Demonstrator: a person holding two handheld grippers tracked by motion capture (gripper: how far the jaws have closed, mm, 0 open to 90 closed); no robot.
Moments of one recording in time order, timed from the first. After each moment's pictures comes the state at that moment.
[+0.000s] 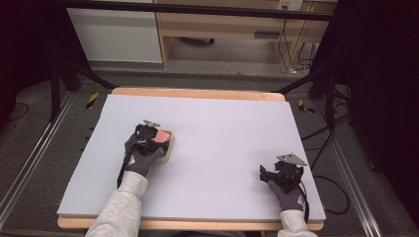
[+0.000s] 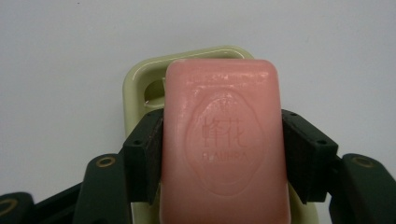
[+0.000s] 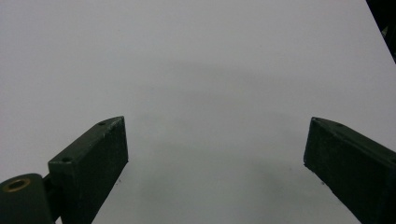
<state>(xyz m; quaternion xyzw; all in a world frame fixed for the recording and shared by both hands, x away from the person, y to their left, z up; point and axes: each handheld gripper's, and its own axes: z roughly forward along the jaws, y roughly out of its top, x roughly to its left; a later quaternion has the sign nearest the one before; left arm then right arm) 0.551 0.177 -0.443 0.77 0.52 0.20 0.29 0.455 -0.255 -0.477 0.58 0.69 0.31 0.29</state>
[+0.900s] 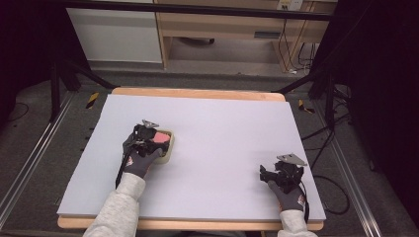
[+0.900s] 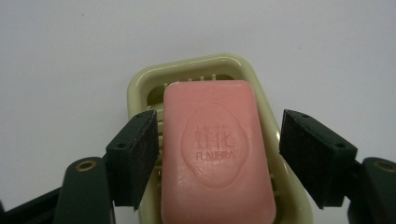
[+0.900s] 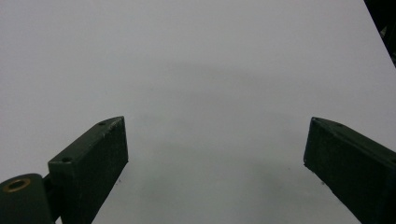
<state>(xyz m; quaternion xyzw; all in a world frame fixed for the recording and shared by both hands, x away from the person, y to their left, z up) 0.544 0.180 -0.436 0.77 0.51 0.21 0.31 0.455 -0.254 -0.476 0.58 0.69 0.31 0.30</state>
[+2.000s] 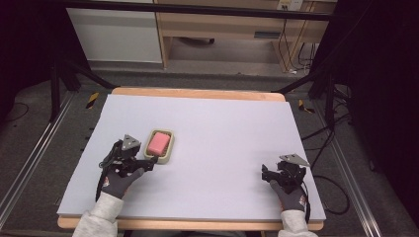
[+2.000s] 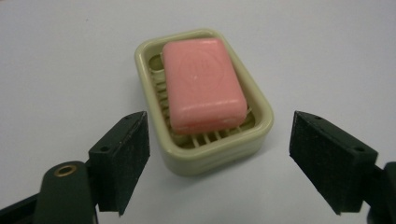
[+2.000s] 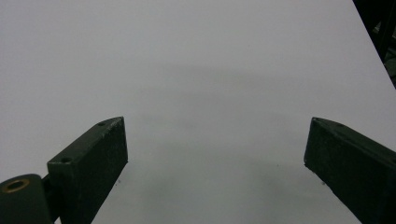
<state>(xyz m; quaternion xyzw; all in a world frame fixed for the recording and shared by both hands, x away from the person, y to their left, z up) 0.479 0.225 -0.436 0.78 0.46 0.22 0.37 0.454 -0.260 -0.475 0.59 0.68 0.32 0.30</state>
